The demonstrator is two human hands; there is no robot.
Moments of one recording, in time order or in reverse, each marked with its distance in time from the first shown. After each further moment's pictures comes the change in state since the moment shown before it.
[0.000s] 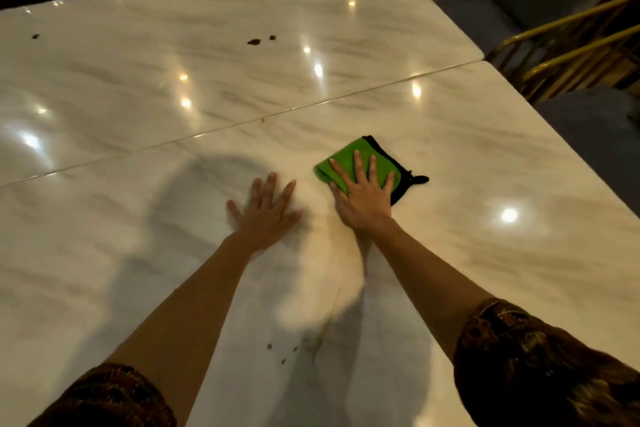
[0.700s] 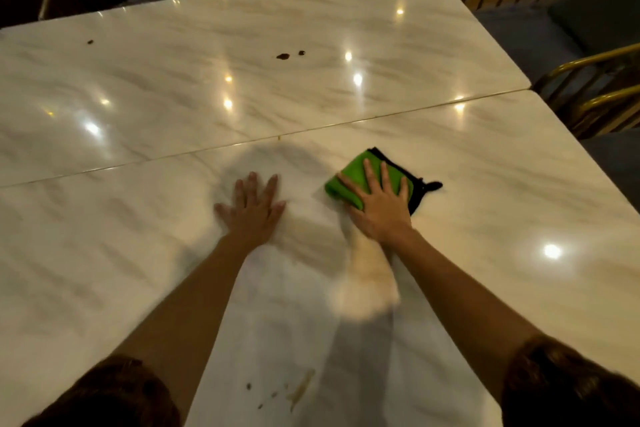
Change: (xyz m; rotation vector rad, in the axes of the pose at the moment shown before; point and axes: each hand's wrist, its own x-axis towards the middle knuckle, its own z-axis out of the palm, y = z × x) left_hand 0.032 -0.011 -0.024 -0.099 0.127 -0.281; right_hand 0.055 0.033 -0.015 -0.085 0.014 -0.255
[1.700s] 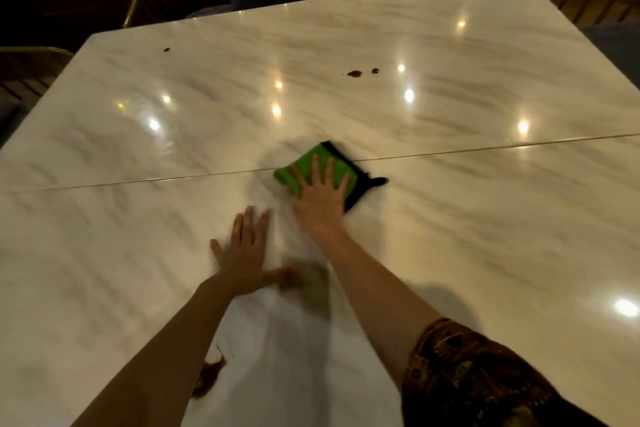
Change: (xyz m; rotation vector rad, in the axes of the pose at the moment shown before) left_hand 0.001 -0.117 -0.015 0.095 -0.098 -0.076; right_hand 0.132 -0.211 0.013 0.132 0.019 -0.080
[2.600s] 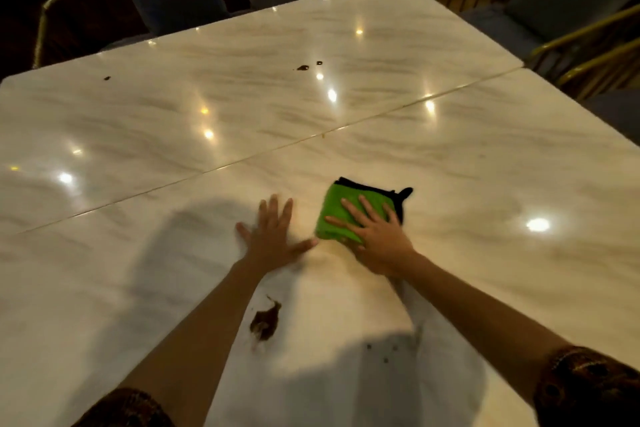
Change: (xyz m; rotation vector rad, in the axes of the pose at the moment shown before) left_hand -0.040 -0.010 0.003 0.066 -0.043 0.329; right_hand -0.201 0.032 0.015 -0.176 0.035 -0.036
